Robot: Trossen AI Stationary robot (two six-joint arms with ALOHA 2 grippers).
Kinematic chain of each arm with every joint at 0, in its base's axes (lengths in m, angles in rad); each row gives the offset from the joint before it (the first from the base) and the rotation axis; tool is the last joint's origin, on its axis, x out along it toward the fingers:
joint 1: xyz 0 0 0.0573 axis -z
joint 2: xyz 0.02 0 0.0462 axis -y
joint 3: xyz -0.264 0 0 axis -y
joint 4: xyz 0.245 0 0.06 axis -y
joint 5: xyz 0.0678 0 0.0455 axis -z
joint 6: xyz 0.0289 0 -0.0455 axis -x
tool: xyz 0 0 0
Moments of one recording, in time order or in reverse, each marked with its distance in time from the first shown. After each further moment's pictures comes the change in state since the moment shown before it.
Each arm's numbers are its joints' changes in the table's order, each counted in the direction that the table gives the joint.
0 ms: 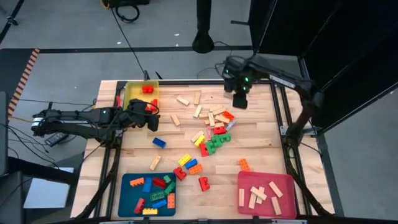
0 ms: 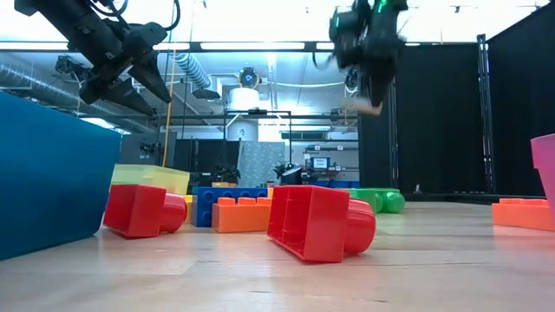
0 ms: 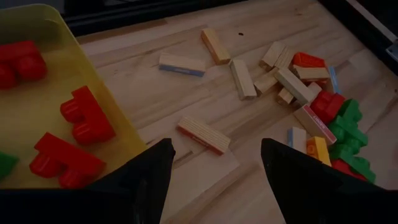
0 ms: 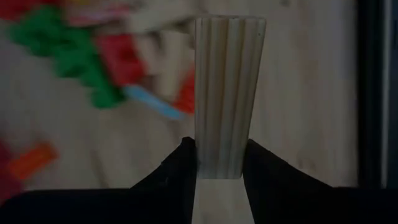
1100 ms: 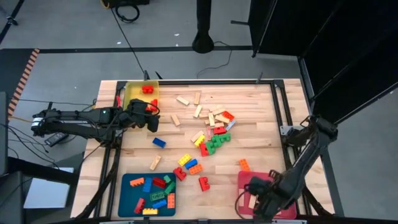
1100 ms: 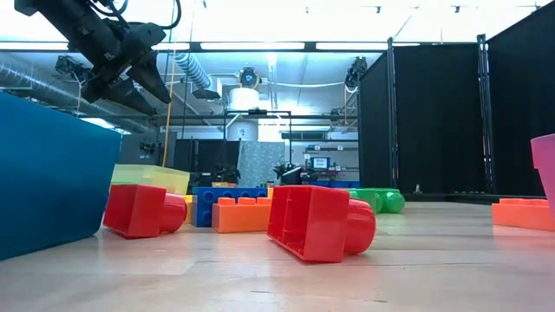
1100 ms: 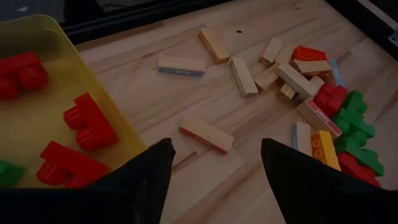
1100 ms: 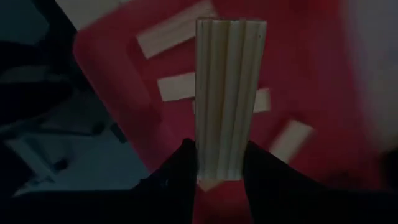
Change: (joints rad) left arm 0.000 0.000 0.000 0.000 0.000 -0.062; right arm -1.419 -0.039 -0.197 0.189 0.026 -1.788
